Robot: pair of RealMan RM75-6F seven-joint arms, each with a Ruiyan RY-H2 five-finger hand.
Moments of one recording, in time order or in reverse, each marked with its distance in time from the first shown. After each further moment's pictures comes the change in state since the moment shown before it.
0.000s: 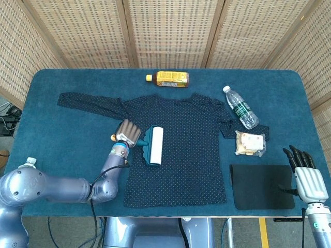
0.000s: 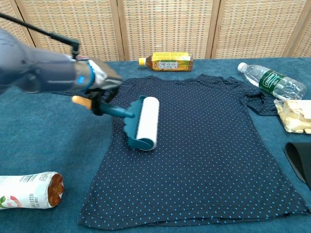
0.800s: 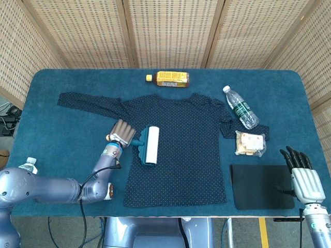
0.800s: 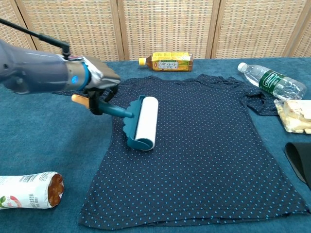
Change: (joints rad) left arm 0.009 0.003 0.000 -0.016 0.084 -0.003 -0.055; right arm 0.002 -0.005 -0.005 -0.002 -0.001 -0.007 0.001
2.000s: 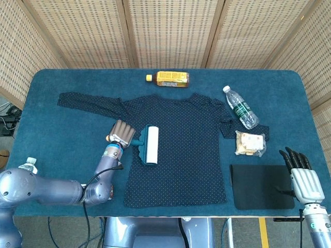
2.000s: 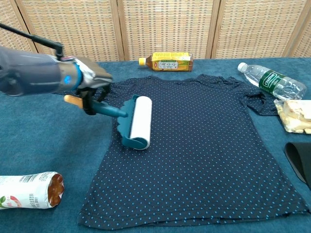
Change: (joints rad) left arm 0.054 0.026 -0.003 -0.027 -0.005 0.045 -0.028; right arm 0.003 -0.006 -0.008 0.005 -0.004 -0.009 -0.011
